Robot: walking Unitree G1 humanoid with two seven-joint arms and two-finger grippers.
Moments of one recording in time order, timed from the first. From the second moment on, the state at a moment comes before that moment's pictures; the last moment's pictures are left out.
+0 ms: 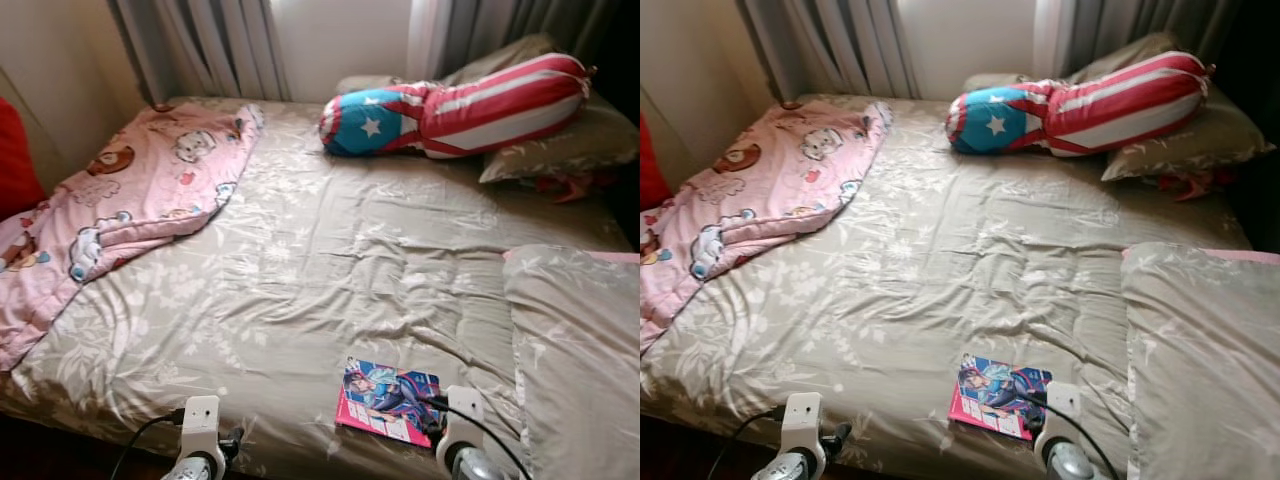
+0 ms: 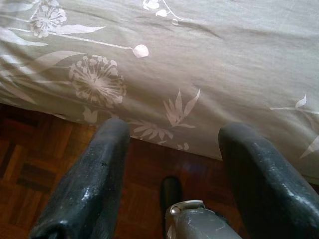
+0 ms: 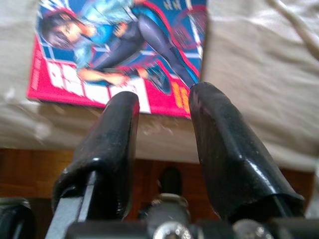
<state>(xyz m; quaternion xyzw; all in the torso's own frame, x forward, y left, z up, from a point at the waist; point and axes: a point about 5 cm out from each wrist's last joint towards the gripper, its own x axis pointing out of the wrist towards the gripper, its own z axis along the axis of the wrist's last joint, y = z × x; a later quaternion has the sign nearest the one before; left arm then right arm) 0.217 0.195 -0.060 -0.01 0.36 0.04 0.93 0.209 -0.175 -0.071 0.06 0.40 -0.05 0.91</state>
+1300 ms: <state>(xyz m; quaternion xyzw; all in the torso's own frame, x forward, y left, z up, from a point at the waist) 0.188 0.199 -0.077 0.02 0.41 0.04 0.91 0.165 -0.195 -0.090 0.04 0.45 -0.06 0.89</state>
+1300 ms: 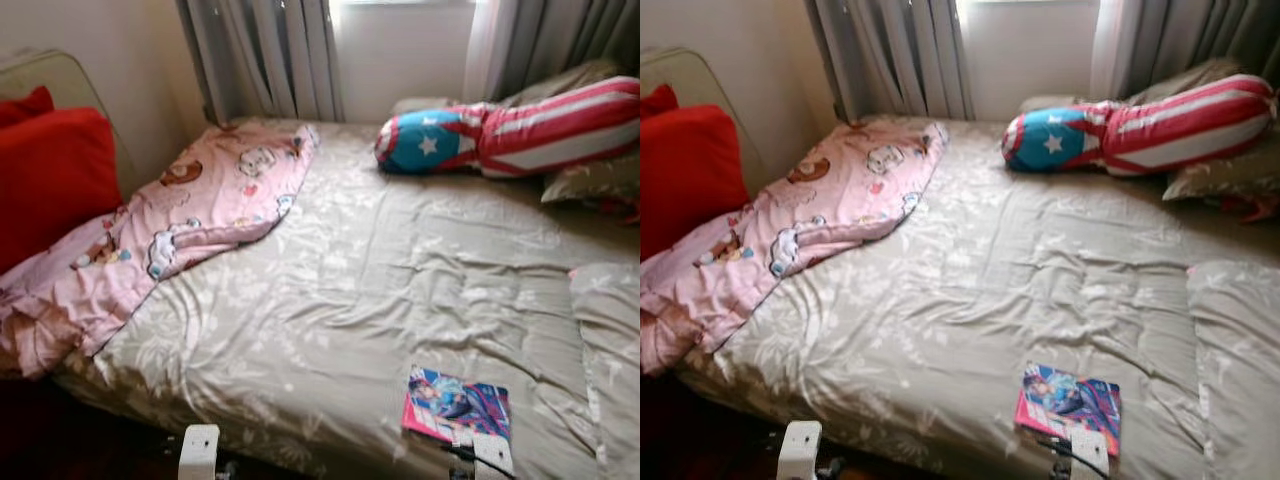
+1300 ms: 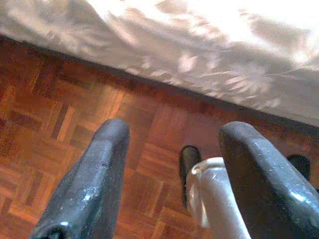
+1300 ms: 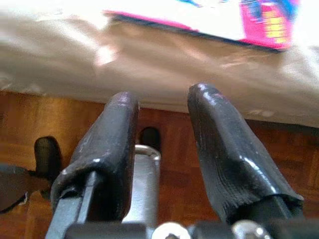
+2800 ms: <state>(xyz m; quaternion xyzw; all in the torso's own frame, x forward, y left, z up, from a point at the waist) 0.193 0.197 -0.075 0.01 0.41 0.05 0.91 0.182 -0.193 -0.083 0.03 0.44 -0.05 0.89</state>
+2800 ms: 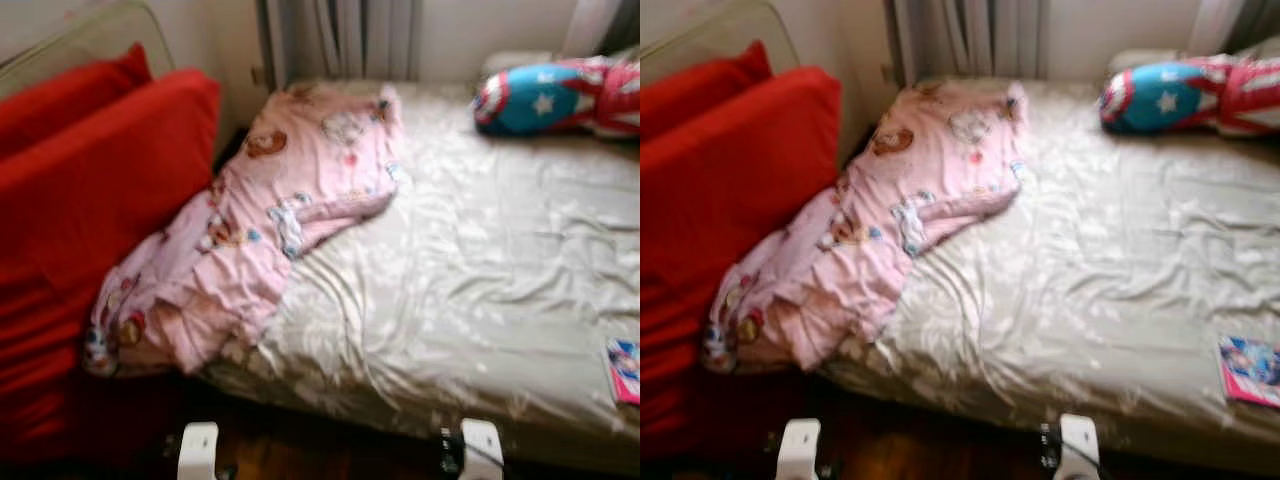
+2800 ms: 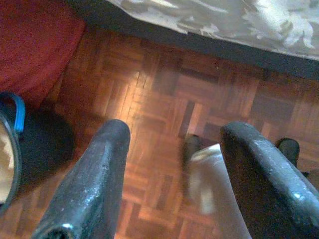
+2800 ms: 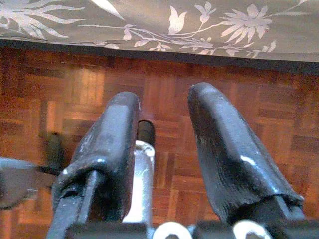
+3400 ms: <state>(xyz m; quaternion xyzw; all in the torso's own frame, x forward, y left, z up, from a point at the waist) 0.191 0.205 -0.075 0.01 0.40 0.06 0.91 0.175 -0.182 -0.087 0.04 0.45 -0.03 0.89</state>
